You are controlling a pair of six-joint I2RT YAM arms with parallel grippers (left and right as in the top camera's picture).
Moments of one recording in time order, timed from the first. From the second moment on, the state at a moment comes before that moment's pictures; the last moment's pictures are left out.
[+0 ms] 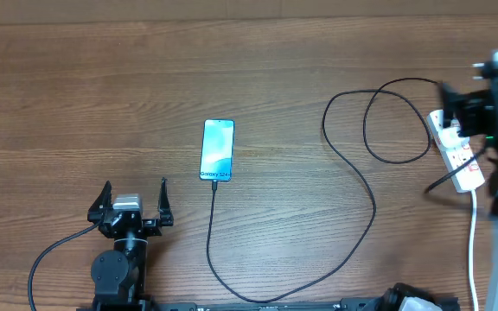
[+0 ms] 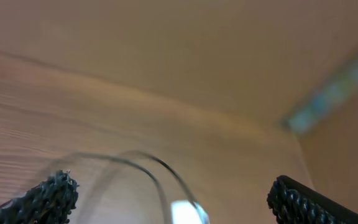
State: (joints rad) left arm -0.03 0.02 0.01 -0.07 -0.08 0.04; right arm -0.34 1.11 1.19 -0.48 -0.35 -0.46
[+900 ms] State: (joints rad) left arm -0.03 0.02 0.01 -0.07 -0.08 0.04; right arm -0.08 0.85 0.85 -0.42 -0.27 -0.46
